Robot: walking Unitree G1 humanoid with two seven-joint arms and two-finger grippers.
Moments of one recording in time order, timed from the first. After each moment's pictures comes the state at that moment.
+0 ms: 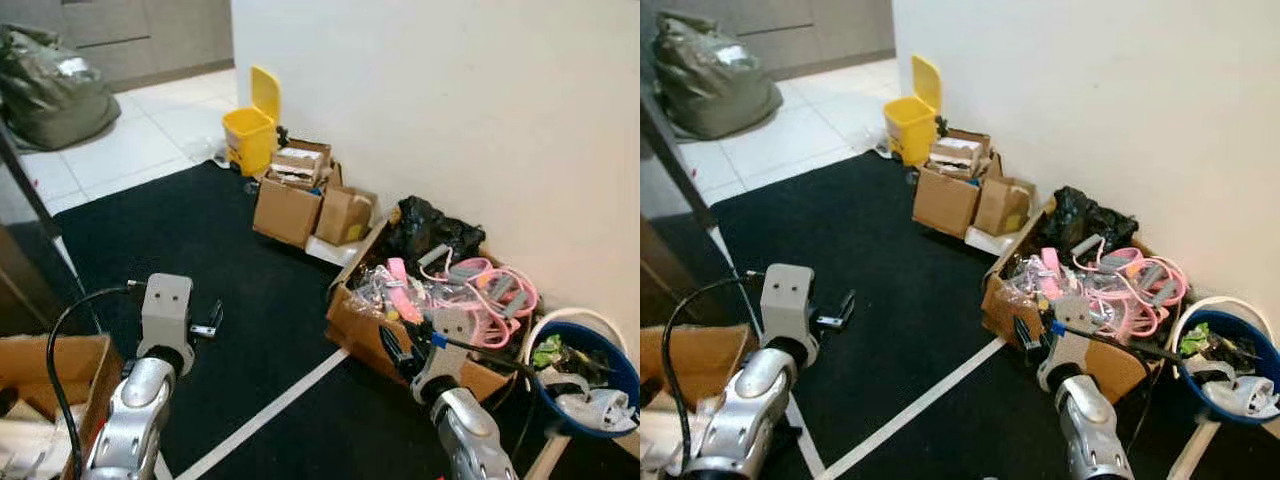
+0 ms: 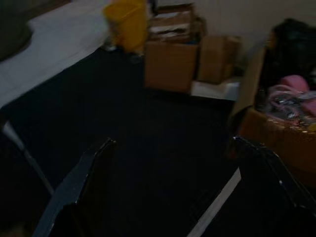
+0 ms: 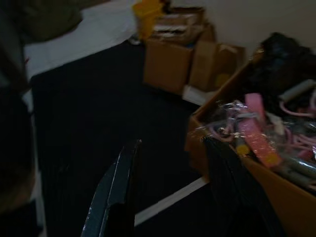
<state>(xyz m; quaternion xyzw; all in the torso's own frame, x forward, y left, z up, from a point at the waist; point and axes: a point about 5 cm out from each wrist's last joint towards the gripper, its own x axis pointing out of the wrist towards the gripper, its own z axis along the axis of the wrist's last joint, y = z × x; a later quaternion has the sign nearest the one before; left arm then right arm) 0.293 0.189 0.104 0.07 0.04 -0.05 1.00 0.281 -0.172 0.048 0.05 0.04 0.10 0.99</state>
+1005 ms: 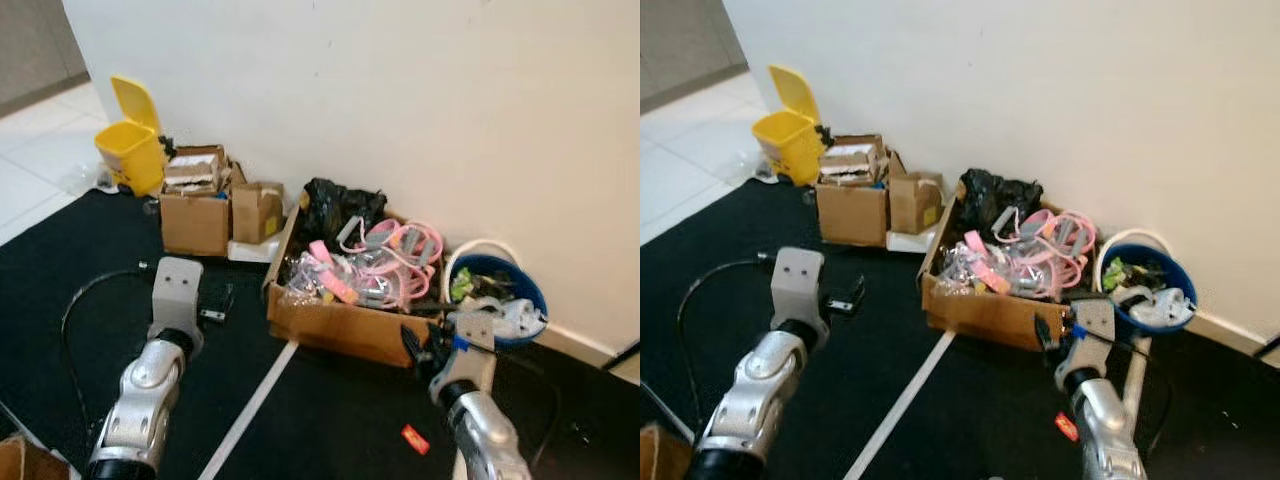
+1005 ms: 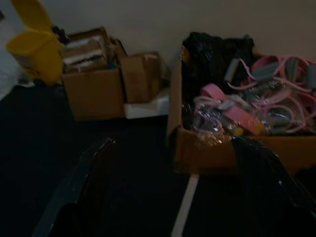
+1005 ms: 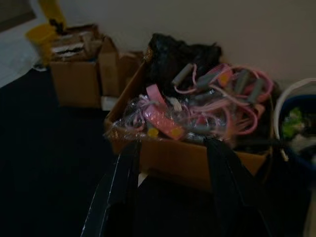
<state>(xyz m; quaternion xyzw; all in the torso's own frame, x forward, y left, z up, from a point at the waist) 0.295 0.186 0.101 0.05 0.04 -0.03 1.00 0.275 -0.185 0.051 0.05 0.03 0.08 1.00</state>
